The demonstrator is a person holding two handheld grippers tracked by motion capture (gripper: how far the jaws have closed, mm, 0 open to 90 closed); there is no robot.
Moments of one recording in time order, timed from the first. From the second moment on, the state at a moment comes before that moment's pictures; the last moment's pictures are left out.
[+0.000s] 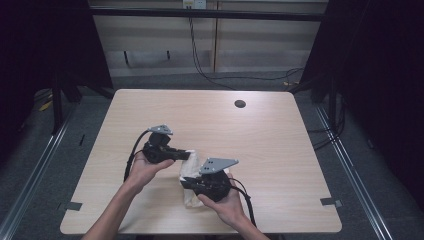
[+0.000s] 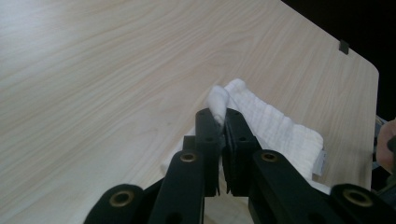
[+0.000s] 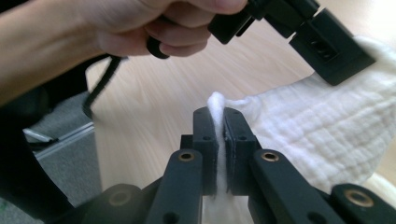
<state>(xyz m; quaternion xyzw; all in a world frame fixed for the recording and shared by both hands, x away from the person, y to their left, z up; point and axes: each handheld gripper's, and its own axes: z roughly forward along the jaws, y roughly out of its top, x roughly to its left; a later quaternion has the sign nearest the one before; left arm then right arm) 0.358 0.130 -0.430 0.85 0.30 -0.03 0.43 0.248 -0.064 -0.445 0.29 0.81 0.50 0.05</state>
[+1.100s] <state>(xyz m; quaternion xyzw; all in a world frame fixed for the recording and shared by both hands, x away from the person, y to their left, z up) 0.363 0.057 -0.463 0.86 0.28 -0.08 0.43 0.243 -0.147 -0.468 0.38 0.82 0.42 0.07</state>
